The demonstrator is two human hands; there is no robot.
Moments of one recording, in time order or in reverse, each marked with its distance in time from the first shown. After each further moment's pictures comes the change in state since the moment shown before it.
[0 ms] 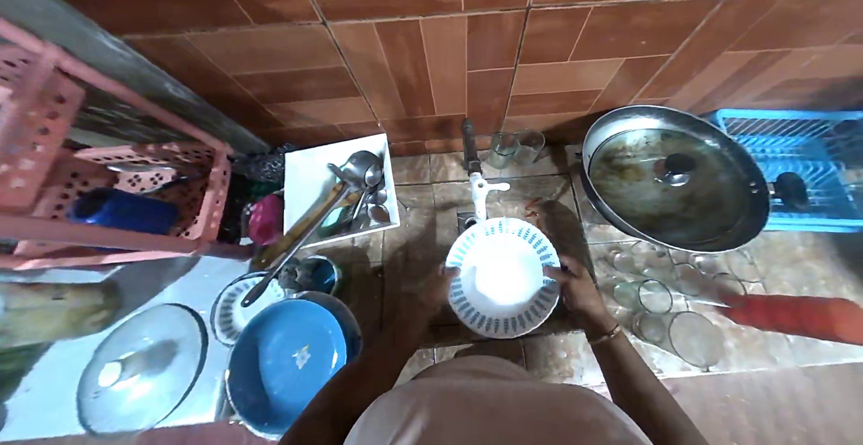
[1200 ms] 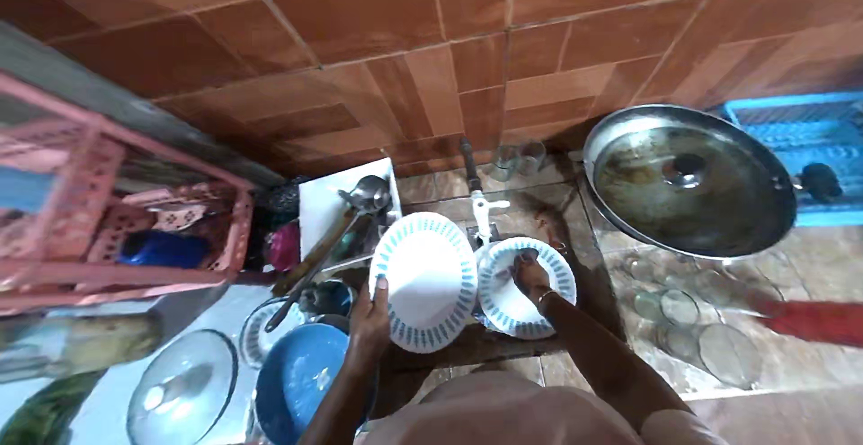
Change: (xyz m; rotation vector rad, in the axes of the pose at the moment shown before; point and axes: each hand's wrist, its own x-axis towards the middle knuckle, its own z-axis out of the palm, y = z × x) left_hand -0.126 0.089 -0.081 0.205 0.560 0.278; right_hand 0.105 0.064 0.087 -1.213 -0.166 0.074
